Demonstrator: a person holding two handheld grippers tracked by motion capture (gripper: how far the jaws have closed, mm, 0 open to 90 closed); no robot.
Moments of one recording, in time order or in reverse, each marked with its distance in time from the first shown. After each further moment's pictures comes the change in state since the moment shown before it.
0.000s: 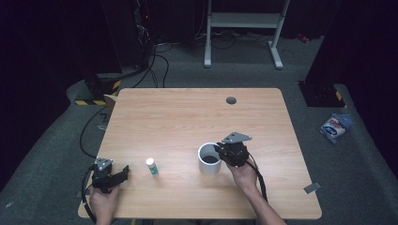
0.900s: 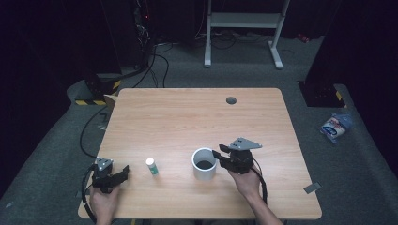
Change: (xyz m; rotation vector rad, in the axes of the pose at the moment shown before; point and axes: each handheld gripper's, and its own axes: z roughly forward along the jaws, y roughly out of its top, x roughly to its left) left arm -0.001 0.000 0.000 -0.003 -0.002 -0.001; right arm 0.003 -0.013 -0.025 -0.121 0.085 0.031
